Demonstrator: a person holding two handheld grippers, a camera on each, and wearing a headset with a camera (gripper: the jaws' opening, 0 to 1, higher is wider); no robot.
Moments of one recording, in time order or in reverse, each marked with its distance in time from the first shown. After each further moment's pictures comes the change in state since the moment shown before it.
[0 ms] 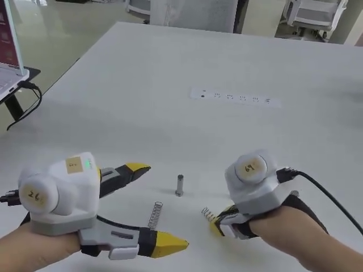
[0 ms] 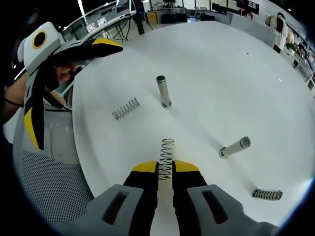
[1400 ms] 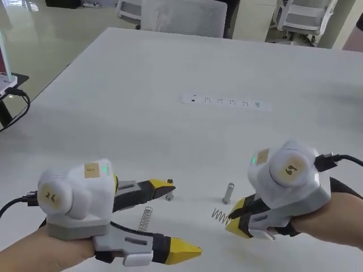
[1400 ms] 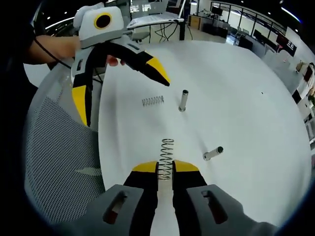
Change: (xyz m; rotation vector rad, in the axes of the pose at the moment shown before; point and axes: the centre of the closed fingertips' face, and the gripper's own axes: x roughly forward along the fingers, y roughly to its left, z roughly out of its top) left arm 0.033 -0.036 0.009 -0.029 -0.008 -0.163; right arm -0.061 0.003 -0.001 -0.396 0.009 0.087
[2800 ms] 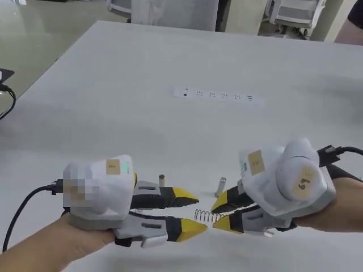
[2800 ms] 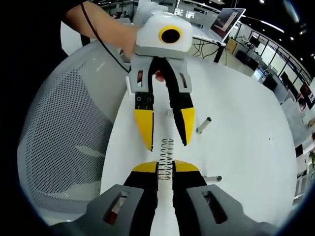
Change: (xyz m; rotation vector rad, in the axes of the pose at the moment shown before) left arm 0.034 -0.013 -0.003 0.104 0.024 -0.115; right arm -0.011 0.025 0.020 -0.377 -0.057 0.081
